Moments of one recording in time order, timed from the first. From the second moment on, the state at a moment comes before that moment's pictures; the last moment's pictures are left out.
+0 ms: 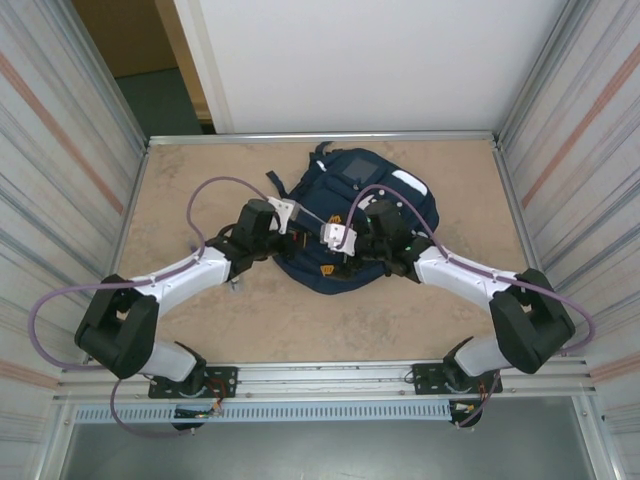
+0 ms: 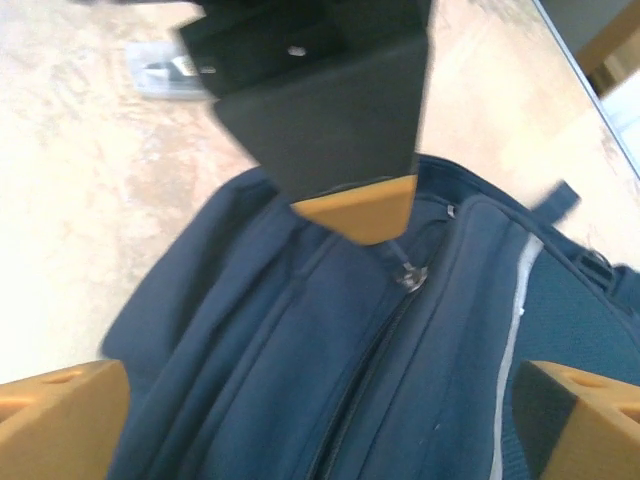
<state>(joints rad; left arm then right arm) -0.58 1.43 0.81 -0.05 0.24 -0.33 0.64 1.44 0.81 0.02 -0.41 -0.71</state>
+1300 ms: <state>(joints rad) -0.67 1.48 0.75 0.11 -0.03 -0.26 0.64 1.25 0.75 -0.20 -0.18 -0.74</state>
